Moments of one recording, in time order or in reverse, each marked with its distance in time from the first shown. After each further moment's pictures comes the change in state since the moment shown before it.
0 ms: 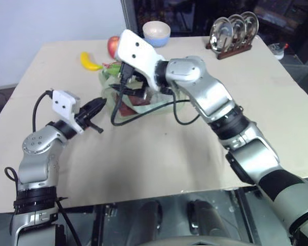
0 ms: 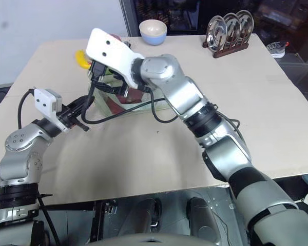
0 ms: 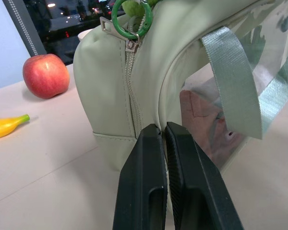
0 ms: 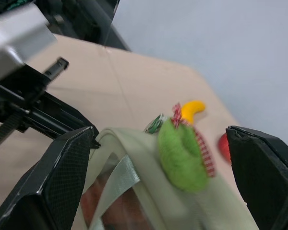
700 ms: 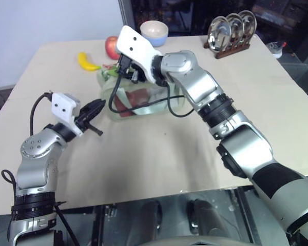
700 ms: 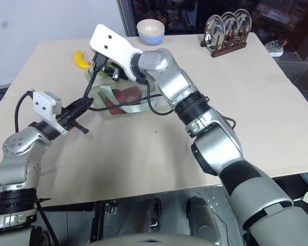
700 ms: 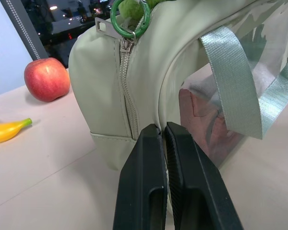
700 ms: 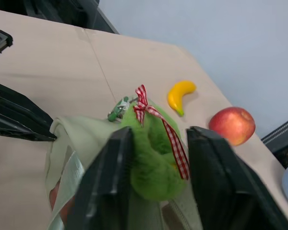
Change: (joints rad) left arm 0.042 -0.001 0.007 -0.058 0.015 -0.003 0.020; right arm -0.123 0.070 -0.082 0.319 -0.070 -0.160 0.018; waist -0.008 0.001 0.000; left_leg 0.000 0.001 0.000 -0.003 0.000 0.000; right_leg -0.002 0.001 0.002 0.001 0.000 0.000
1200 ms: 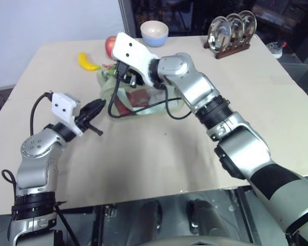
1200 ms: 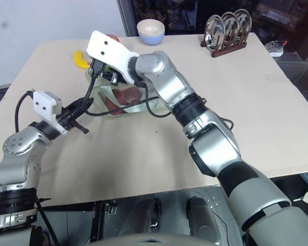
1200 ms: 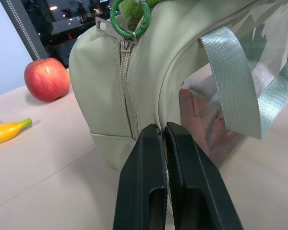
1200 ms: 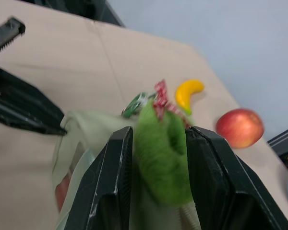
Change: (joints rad) left arm -0.001 -0.001 0.000 0.000 0.002 0.000 -0.001; right arm 0.003 0.023 0.005 0.058 -0.049 -0.018 0.018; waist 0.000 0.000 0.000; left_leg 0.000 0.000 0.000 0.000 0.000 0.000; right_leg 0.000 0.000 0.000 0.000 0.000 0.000
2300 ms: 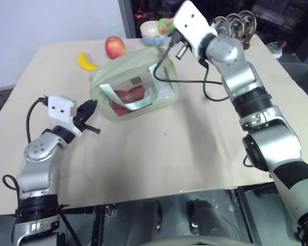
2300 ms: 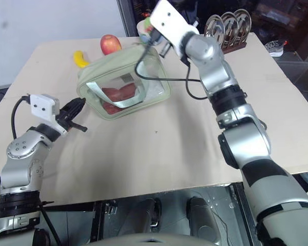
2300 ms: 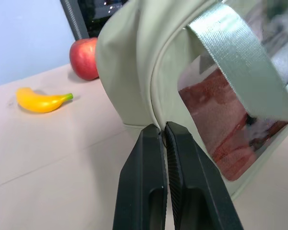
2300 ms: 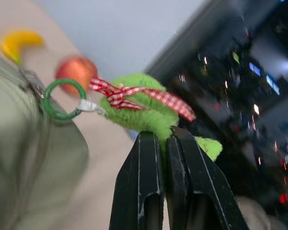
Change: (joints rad) left arm 0.020 -0.045 0.001 0.003 0.042 0.019 0.185; right arm 0.117 -0.316 -0.132 -0.016 -0.095 -0.127 -0.300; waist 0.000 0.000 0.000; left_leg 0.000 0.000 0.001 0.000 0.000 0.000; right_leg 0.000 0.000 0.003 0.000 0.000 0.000
